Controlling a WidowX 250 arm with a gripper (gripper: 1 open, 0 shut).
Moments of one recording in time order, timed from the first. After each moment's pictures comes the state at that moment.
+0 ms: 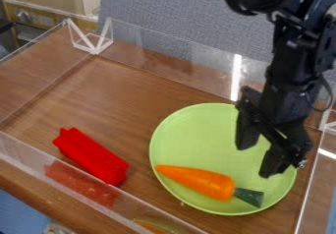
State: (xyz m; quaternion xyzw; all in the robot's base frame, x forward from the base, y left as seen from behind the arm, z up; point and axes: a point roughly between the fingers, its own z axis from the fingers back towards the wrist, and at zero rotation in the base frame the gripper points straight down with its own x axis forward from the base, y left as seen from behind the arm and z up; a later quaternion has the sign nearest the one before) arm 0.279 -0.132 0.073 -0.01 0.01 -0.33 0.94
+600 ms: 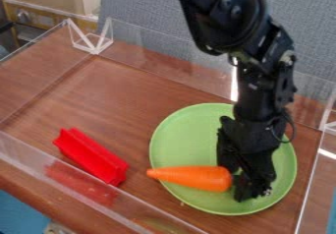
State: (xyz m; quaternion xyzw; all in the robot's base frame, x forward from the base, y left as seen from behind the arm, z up) arm 0.269 -0.115 0.025 -0.03 0.01 -0.36 0.93
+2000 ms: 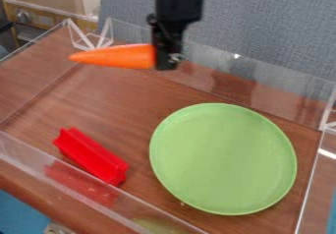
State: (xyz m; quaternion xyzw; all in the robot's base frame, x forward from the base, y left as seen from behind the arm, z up) arm 0.315 0.022 0.134 0.02 -0.04 -0.43 0.90
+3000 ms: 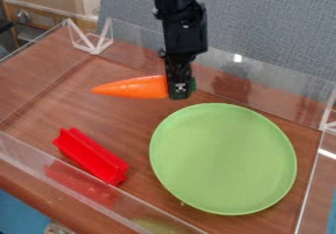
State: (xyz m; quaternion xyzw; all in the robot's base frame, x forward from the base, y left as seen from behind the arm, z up) arm 0.318 -0.014 0.095 -0.06 -0.06 -0.50 0.86
